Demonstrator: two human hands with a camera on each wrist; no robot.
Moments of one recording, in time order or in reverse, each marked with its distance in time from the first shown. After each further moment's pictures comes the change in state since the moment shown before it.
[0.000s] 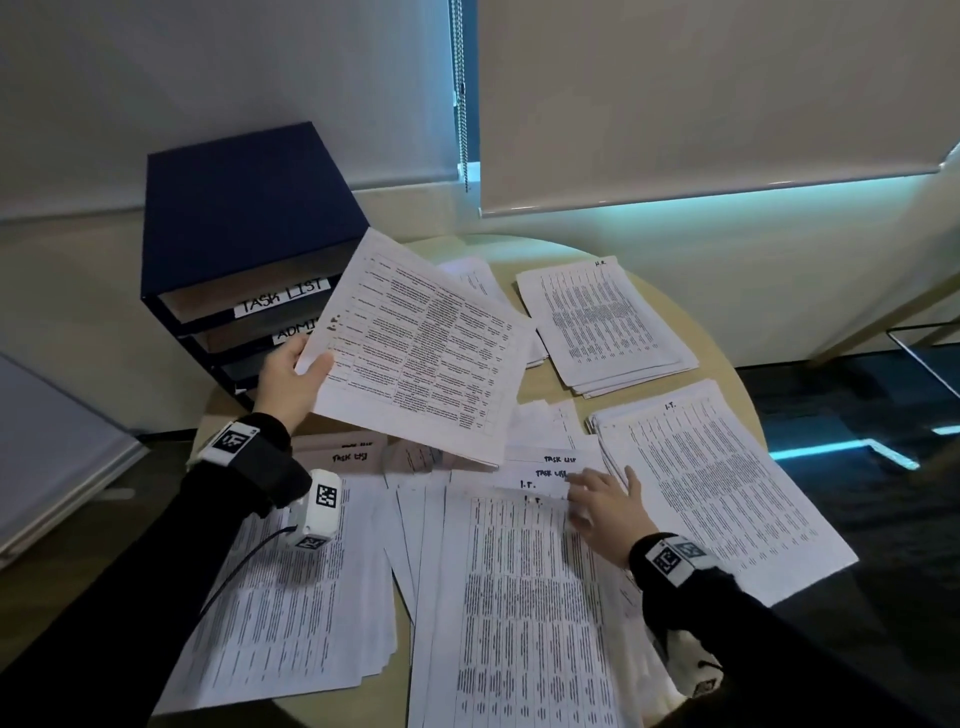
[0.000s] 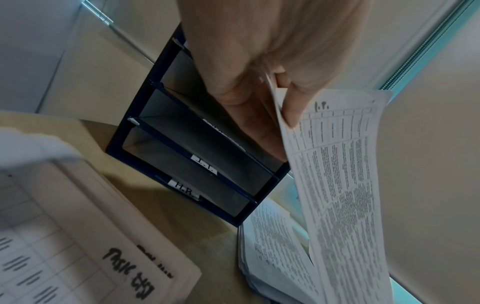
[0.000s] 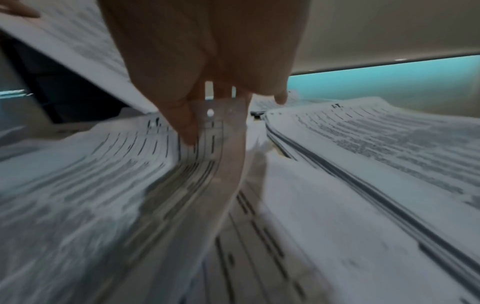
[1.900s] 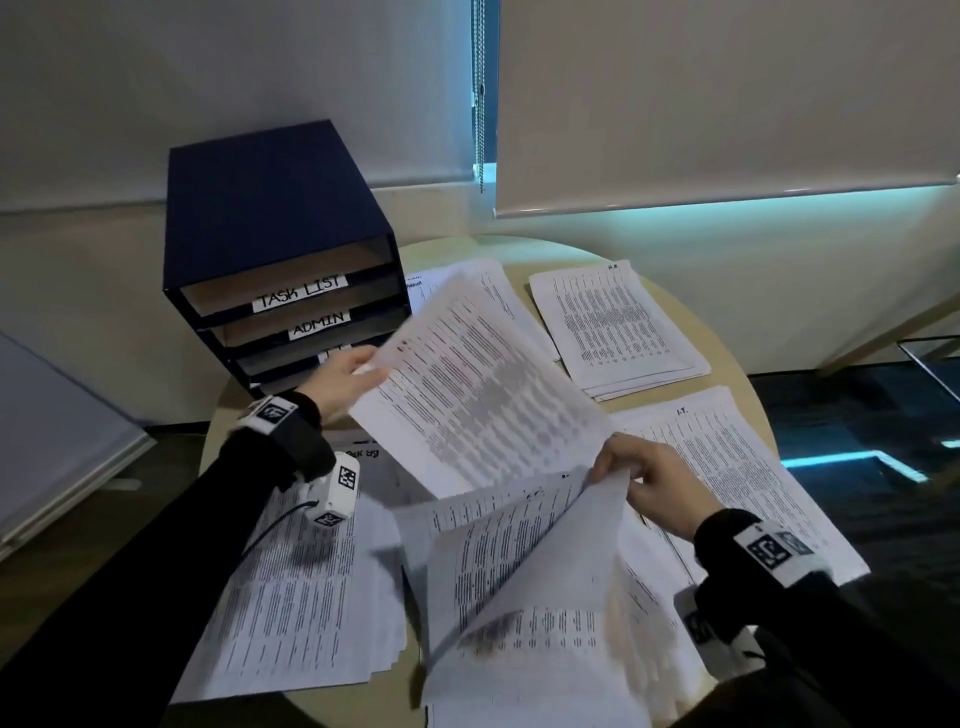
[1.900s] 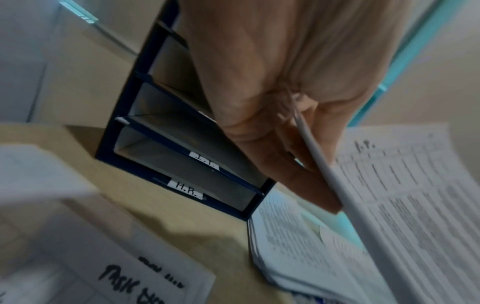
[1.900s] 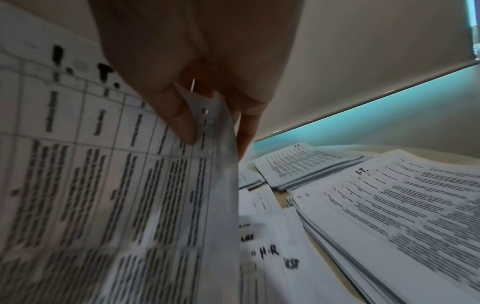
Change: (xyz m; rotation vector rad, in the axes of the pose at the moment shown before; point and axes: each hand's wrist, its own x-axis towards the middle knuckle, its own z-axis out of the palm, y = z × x) left_hand 0.014 -0.003 0.014 0.021 -0.448 -0.100; right_hand -0.022 -0.002 -0.086 0.688 0.228 -0.163
